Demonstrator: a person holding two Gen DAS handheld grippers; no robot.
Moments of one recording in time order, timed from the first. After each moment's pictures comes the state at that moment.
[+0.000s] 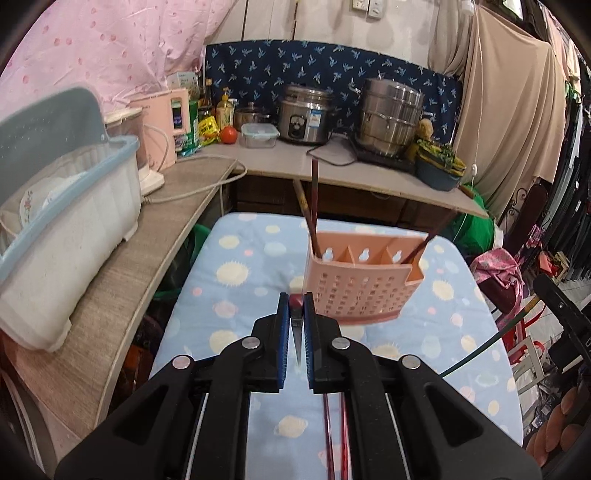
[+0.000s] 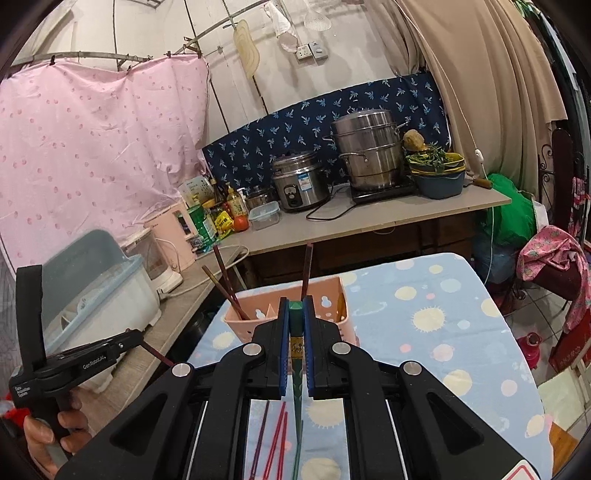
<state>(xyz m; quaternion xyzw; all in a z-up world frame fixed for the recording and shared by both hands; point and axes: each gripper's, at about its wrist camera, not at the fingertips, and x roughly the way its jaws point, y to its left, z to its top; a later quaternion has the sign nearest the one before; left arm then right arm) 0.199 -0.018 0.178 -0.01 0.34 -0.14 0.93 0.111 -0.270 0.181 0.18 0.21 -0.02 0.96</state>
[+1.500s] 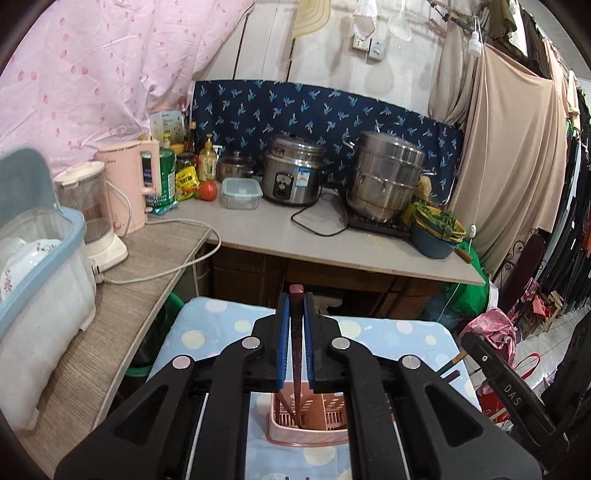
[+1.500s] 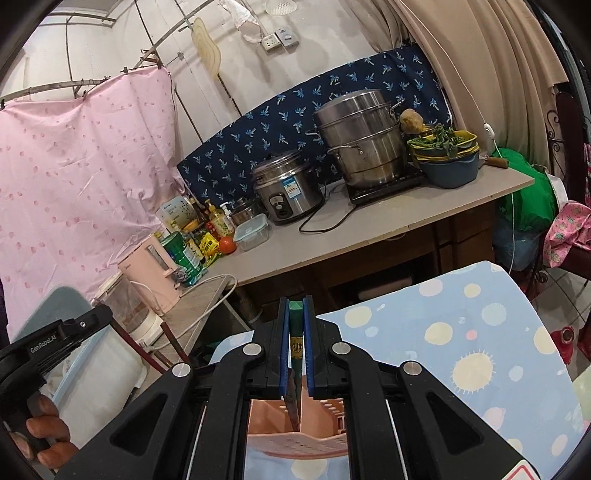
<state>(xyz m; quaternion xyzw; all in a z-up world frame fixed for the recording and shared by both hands) 0.319 -0.070 0.222 -0.05 0.27 -0.15 0.95 0.268 -0.311 0.166 0.24 0.22 -0.03 0.95</state>
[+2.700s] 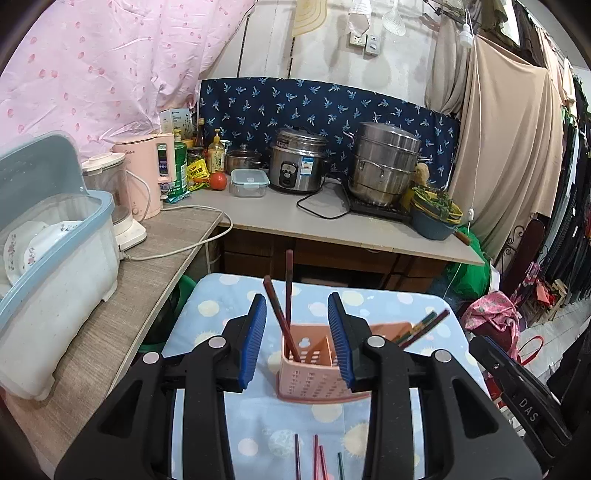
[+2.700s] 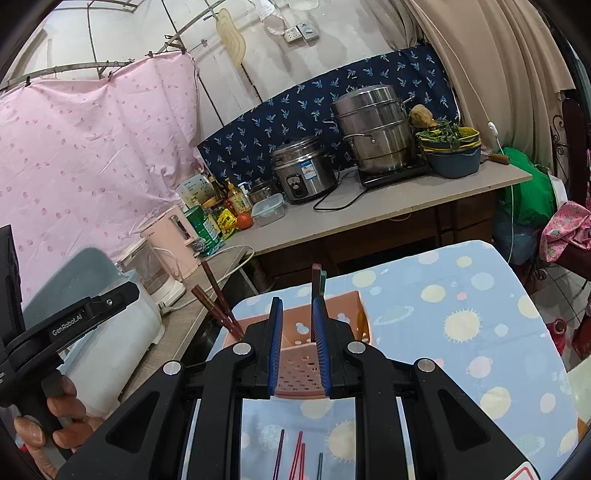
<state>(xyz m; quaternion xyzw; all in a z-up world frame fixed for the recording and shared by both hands) 0.249 -0.053 0.213 -0.03 0.28 -0.14 0.95 0.181 -0.278 0.166 0.22 0.23 0.00 0.95</state>
